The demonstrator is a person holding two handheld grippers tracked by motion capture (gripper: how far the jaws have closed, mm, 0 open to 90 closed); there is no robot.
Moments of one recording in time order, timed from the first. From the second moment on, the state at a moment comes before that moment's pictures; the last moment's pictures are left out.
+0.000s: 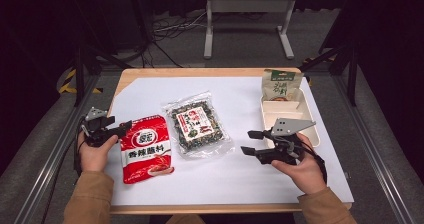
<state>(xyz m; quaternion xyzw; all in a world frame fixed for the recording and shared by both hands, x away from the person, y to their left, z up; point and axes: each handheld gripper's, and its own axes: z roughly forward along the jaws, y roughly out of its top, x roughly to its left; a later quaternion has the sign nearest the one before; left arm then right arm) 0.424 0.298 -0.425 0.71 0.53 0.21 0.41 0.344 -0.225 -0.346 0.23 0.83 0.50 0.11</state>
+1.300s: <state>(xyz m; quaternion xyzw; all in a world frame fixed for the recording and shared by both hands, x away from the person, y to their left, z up) 0.441 0.311 -0.452 0.73 0.51 0.11 0.43 0.339 -0.208 -0.362 0.21 0.83 0.51 0.07</state>
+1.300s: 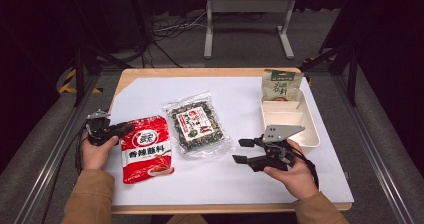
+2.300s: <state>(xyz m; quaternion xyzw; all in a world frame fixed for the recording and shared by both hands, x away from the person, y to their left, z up) 0.430 0.300 -0.451 0.80 0.45 0.10 0.39 0.339 -0.206 -0.368 0.21 0.84 0.50 0.06</state>
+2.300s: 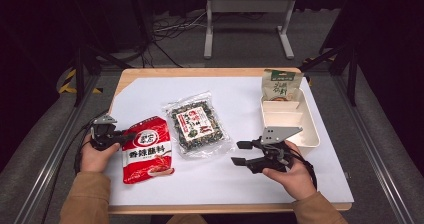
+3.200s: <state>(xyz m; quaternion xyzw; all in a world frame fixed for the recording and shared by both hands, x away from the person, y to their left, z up) 0.396 0.299 -0.377 0.80 0.41 0.10 0.42 0.342 -0.206 -0.364 0.19 0.84 0.50 0.08</state>
